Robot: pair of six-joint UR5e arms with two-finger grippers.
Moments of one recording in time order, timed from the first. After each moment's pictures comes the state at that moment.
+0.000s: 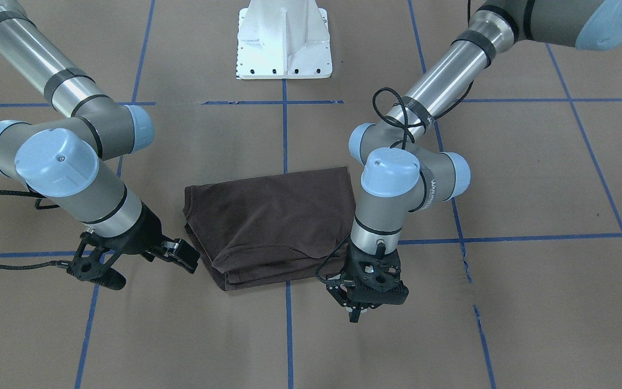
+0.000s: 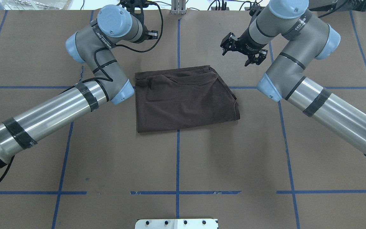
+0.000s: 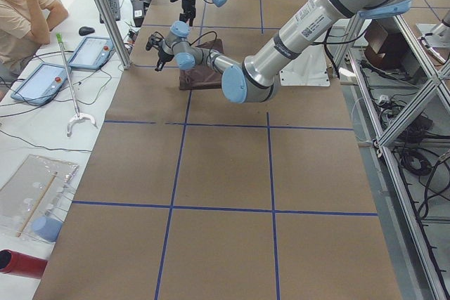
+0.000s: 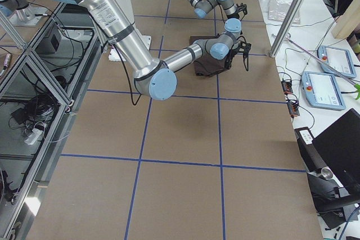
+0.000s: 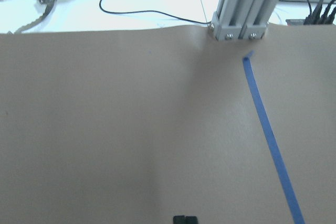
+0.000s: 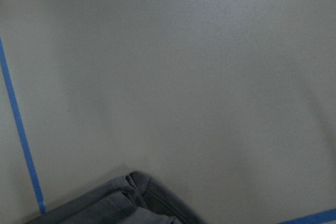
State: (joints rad) left arm -0.79 -2.52 -0.97 -2.27 -1.68 -0.99; right arm 0.88 -0.89 1.33 -1.15 2.12 1.41
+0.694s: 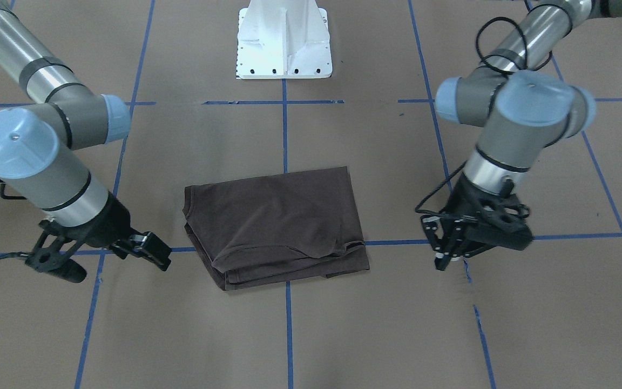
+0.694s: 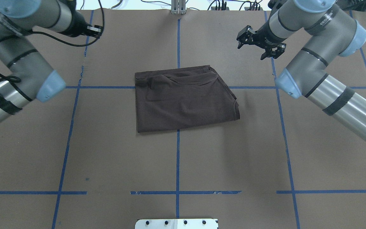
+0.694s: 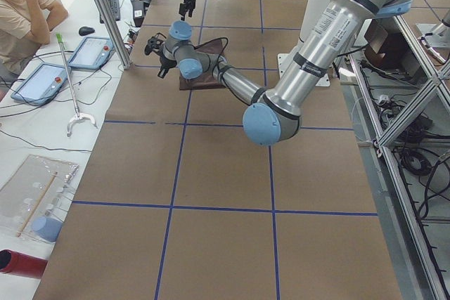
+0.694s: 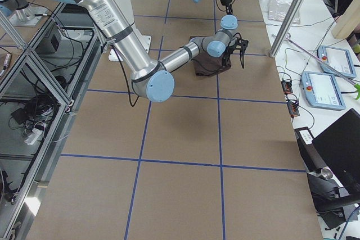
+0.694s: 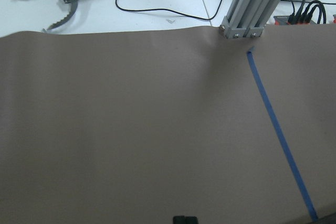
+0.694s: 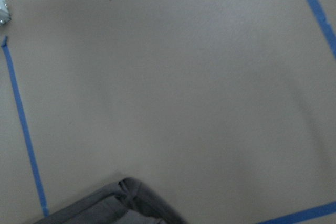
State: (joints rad) left arm -1.03 -2.11 -1.51 -2.10 -2.00 -0.69; right arm 1.00 -1.01 1.43 -1.16 2.15 1.25
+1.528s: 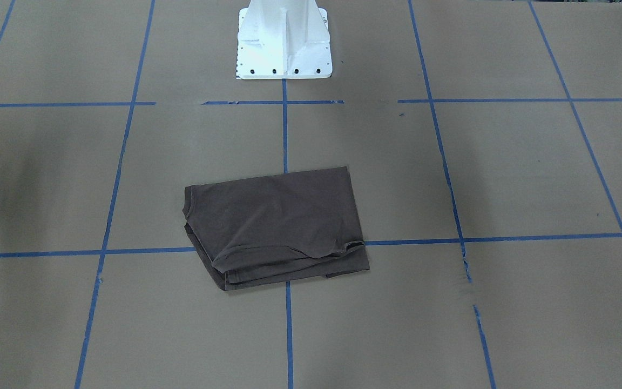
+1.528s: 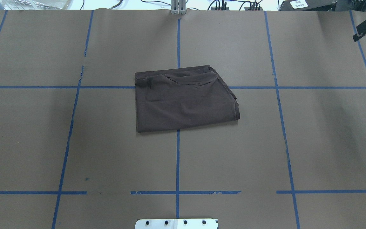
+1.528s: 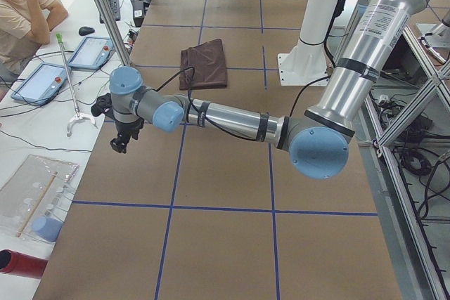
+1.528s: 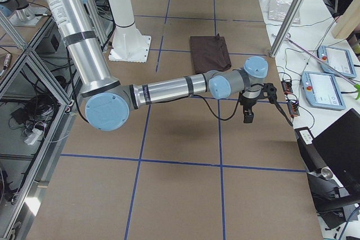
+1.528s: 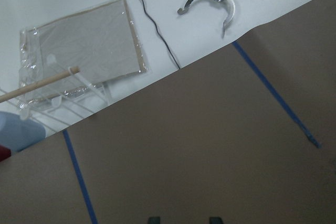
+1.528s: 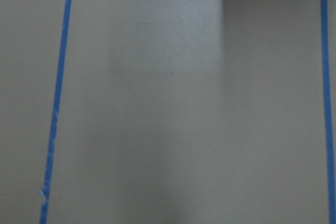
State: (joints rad) left arm -1.46 -1.95 -1.35 -1.81 -2.32 -0.03; right arm 1.39 -1.25 1.44 -1.44 2.33 0.26
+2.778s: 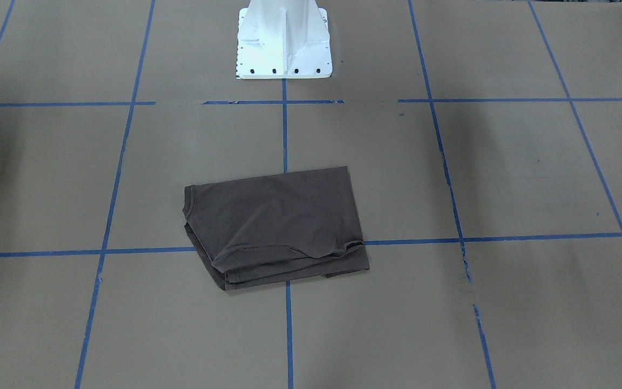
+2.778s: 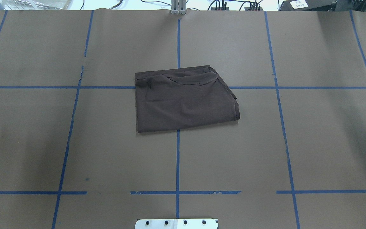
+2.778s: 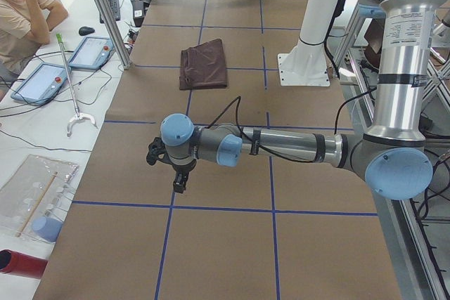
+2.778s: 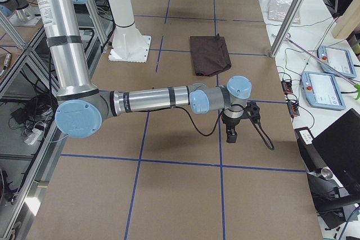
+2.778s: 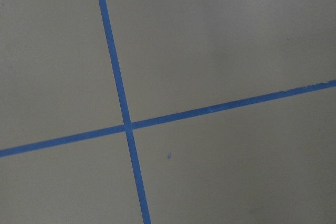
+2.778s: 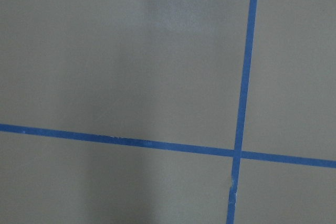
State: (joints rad) left arm -1.48 -1.57 -1.63 -1.71 -2.42 -0.02; right arm 1.43 -1.46 1.59 -1.48 2.31 0.15
